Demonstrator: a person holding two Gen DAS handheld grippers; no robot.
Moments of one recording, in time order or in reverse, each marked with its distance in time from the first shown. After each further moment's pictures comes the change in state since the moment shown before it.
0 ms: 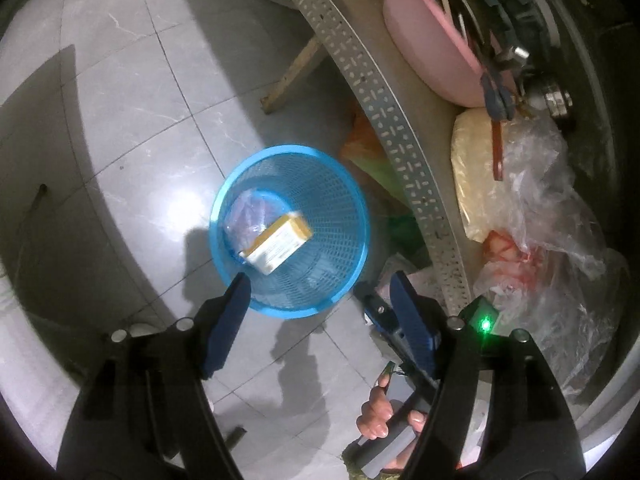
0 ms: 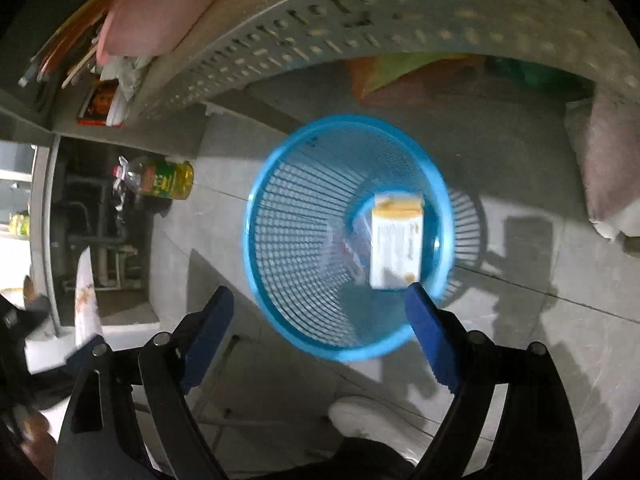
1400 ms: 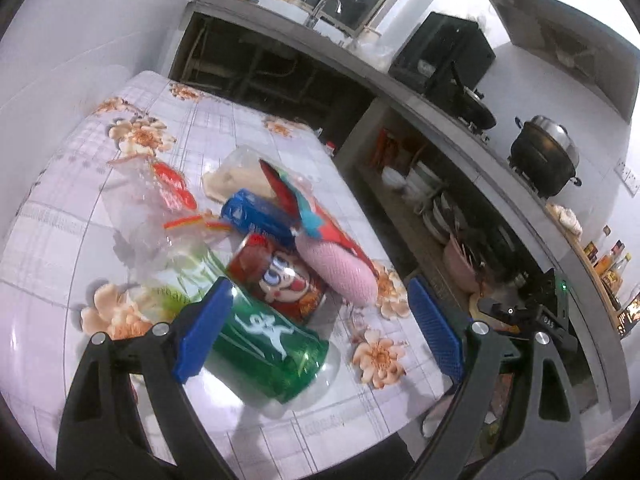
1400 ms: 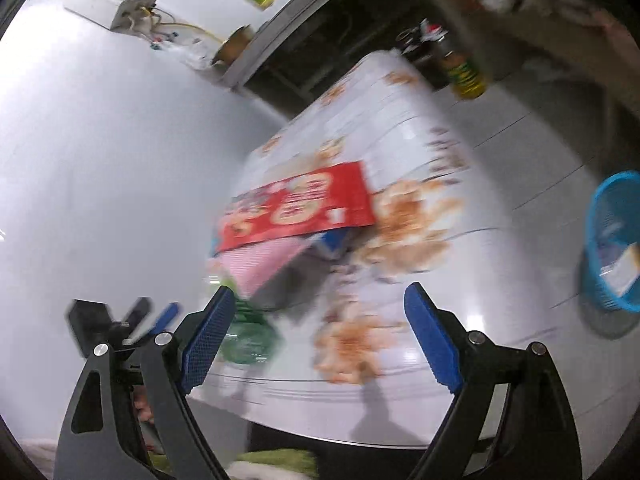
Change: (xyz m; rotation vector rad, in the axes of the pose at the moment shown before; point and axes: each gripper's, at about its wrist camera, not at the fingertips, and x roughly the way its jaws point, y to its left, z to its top) left arm -0.373 0.265 -0.396 -0.169 -0.976 0.082; right arm -0.143 0.280 -0.280 -0.810 0.338 0.522
